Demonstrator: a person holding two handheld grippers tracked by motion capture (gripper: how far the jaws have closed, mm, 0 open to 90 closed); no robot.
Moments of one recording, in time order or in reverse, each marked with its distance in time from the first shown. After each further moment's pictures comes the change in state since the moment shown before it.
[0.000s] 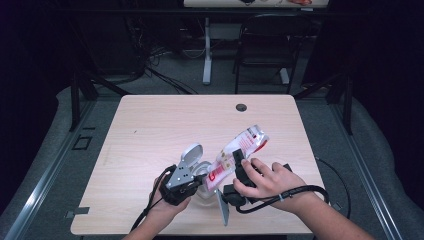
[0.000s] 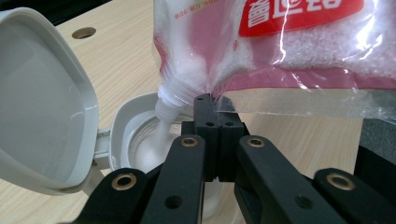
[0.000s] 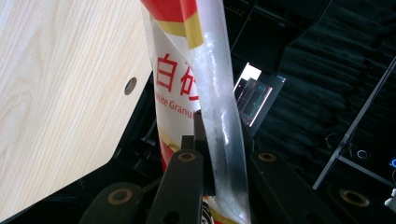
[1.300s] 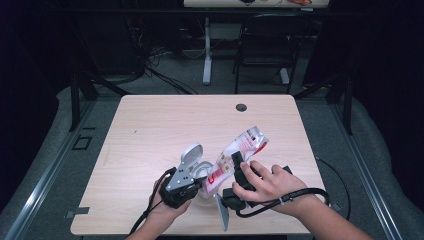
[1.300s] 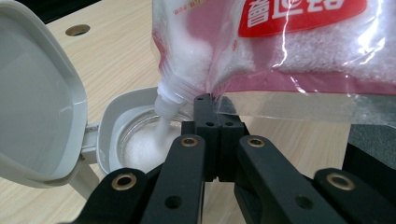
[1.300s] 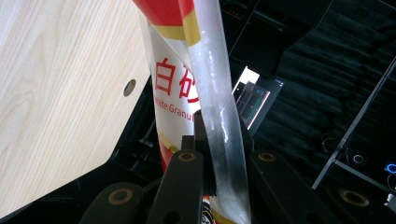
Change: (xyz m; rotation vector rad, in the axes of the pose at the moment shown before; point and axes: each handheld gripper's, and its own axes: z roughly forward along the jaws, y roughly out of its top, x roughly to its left) left arm -0.006 -0.002 -0.002 0.000 -0.014 -0.011; right arm -0.004 0.002 -0.010 -0.014 -0.001 -0.021
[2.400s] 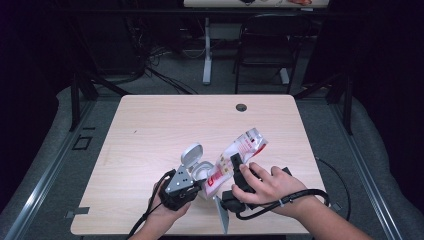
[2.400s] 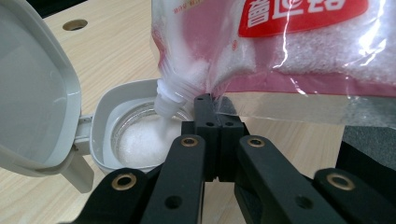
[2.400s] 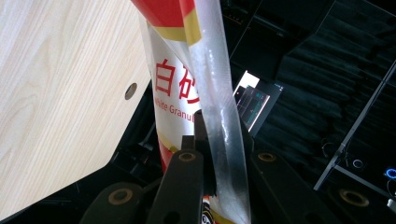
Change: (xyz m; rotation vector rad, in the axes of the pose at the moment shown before) left arm -0.003 -0.003 -0.002 0.013 -0.004 -0.011; right arm 0.001 0.002 -0.003 -0.016 0.010 -0.003
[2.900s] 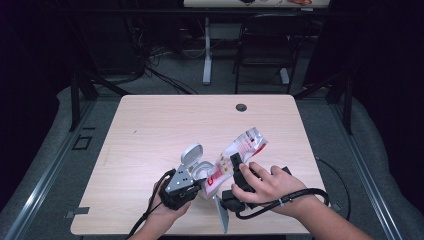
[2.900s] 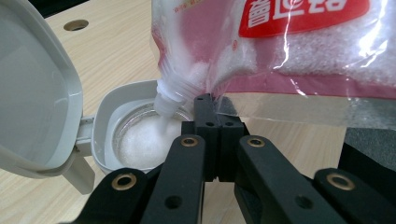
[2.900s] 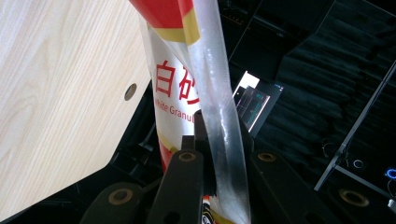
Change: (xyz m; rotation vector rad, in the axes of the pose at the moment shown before) left arm 0.001 0.000 0.001 -0.006 0.002 -0.003; right arm -0.002 0.000 0.000 0.013 -0.005 -0.013
